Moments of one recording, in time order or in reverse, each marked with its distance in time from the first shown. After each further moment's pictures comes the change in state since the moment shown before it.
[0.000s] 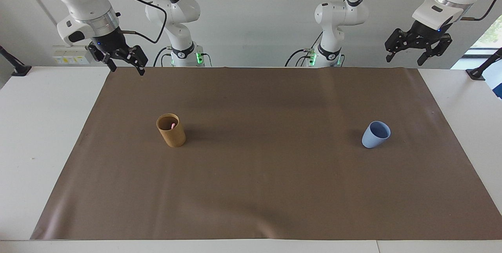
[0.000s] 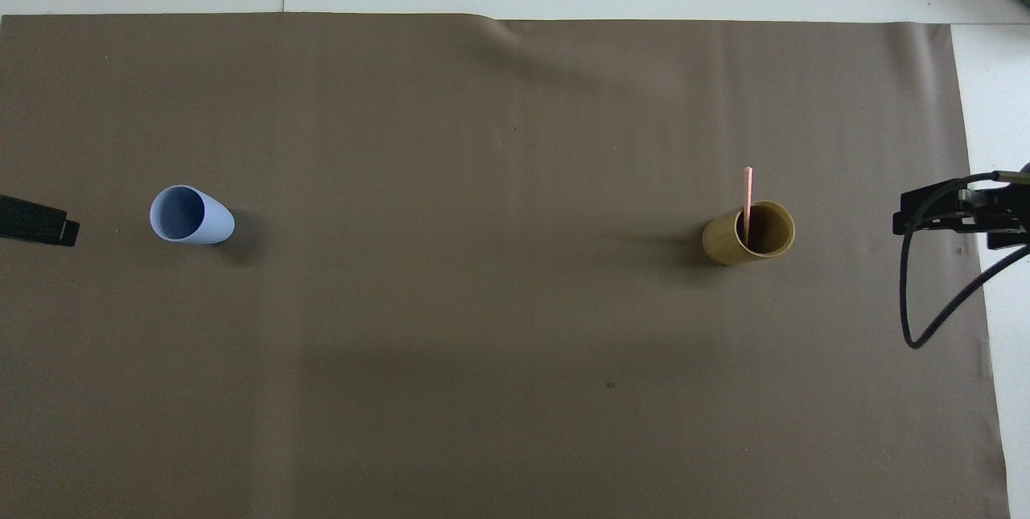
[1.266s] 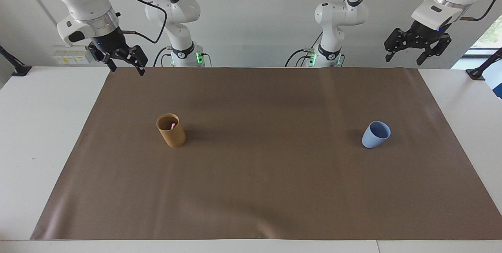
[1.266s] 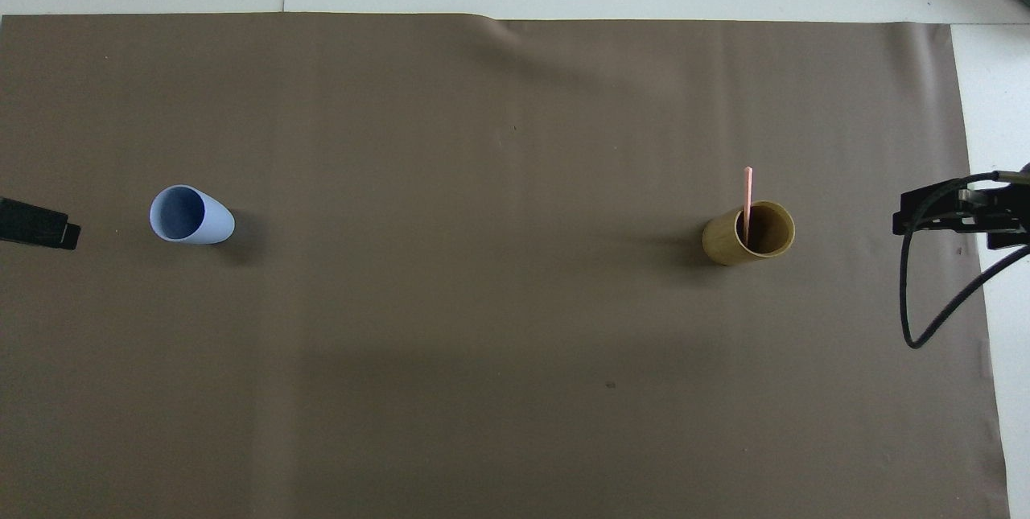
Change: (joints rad) left arm 0.000 -0.001 -0.001 -0.001 0.000 -0.008 0.000; right arm 0.000 0.000 0.000 0.000 0.000 0.000 0.000
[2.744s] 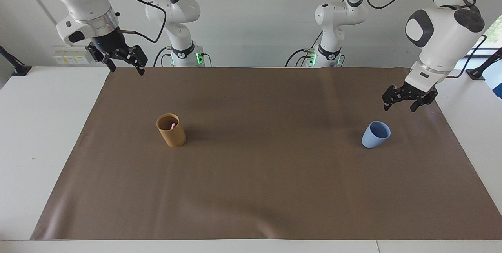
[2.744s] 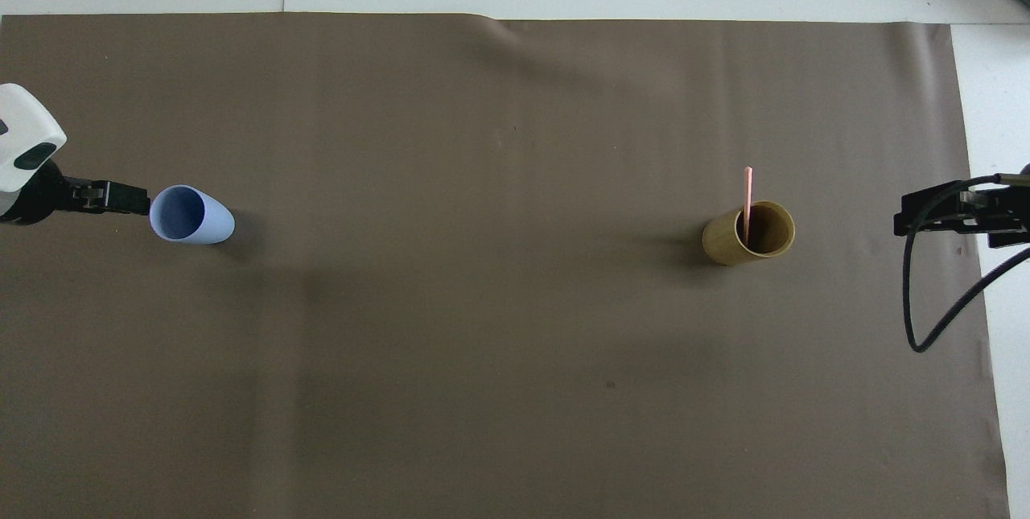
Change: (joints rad) left arm 0.093 0.078 0.007 -0.438 0.000 0.626 0.015; right arm -0.002 0.000 -0.002 0.000 0.000 0.000 -0.046
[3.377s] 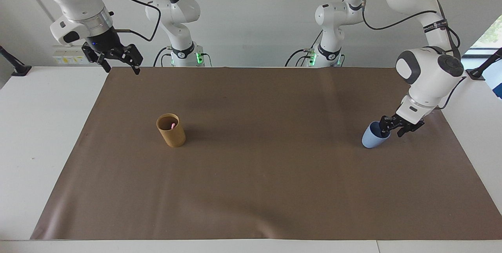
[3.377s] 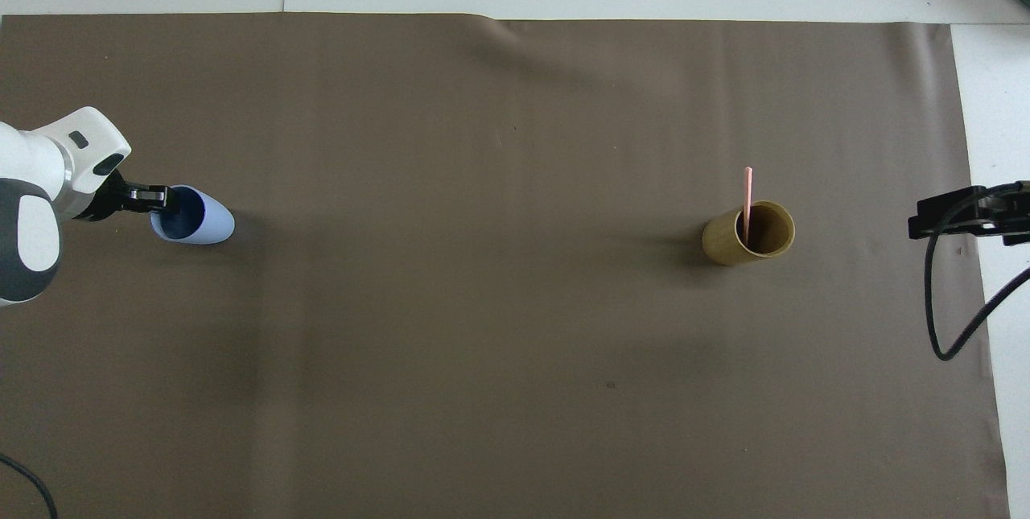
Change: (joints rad) left arm 0.027 0.160 -0.003 -0.064 -0.027 0.202 0.028; right arm -0.023 0.000 -0.001 0.000 0.000 0.000 -0.074
